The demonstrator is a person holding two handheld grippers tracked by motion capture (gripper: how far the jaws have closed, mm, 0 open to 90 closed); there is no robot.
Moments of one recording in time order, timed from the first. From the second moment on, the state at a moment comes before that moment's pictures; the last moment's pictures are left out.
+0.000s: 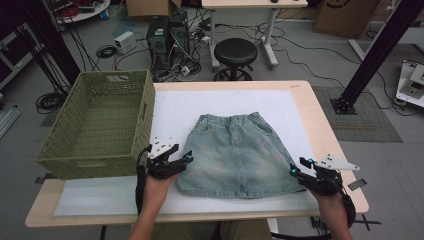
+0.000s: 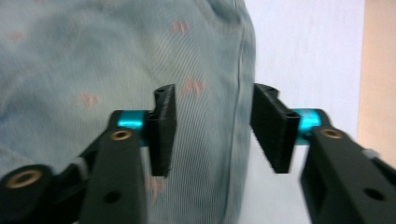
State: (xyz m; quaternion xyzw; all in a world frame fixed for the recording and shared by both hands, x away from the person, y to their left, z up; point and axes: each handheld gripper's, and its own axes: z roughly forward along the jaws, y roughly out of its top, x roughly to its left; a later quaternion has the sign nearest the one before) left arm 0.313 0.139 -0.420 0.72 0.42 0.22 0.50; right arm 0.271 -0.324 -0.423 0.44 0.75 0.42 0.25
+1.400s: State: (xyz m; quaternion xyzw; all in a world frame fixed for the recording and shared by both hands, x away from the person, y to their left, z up) left arm 0.402 0.122 -0.413 0.72 0.48 0.16 0.47; right arm 0.376 -0.310 -0.392 0.43 0.77 0.43 0.19
